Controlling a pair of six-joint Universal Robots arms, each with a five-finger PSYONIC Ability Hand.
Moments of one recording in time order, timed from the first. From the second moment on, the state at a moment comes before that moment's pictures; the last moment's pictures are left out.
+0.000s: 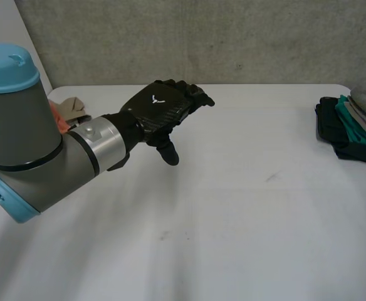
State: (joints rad) left arm 4.21 -1.94 -1.28 3.10 -1.09 3.43; right arm 1.10 -0.45 0.99 -0.99 0.80 3.22; left_hand 0.25 0.24 0.24 0.24 0.05; right_hand 0.96 1.17 1.16 1.19 0.95
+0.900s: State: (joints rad) left arm 4.36 -1.74 -1.34 3.23 -1.31 3.37; right arm 1.51 -1.42 1.57 -0.67 1.20 2.86; left_hand 0.23 0.23 0.23 0.22 0.04; right_hand 0.21 0.22 0.21 0.24 0.07
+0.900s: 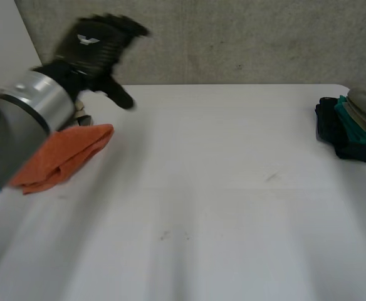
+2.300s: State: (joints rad) left arm 3.95 -2.23 -1.24 3.35 -1.43 3.17; right arm 1.73 -1.29 1.82 -0.43 1.39 2.54; left_hand 0.22 0.24 0.25 0.24 0.06; right_hand 0.21 0.22 0.21 0.24 0.07
